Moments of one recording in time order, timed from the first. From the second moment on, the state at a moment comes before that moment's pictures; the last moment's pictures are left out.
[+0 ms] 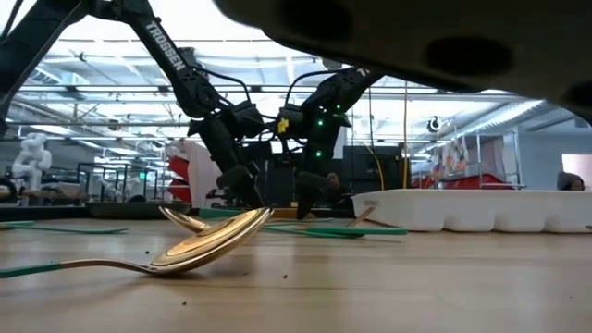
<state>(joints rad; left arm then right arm) 0.67 1.92 1.11 -0.20 0.28 0.66 -0.50 2.35 1.87 -0.73 -0.01 -0.48</state>
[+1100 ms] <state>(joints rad) 0.66 1.90 1.19 -0.22 0.29 0.63 -0.52 2.28 1.97 -0.90 -0.03 -0.57</state>
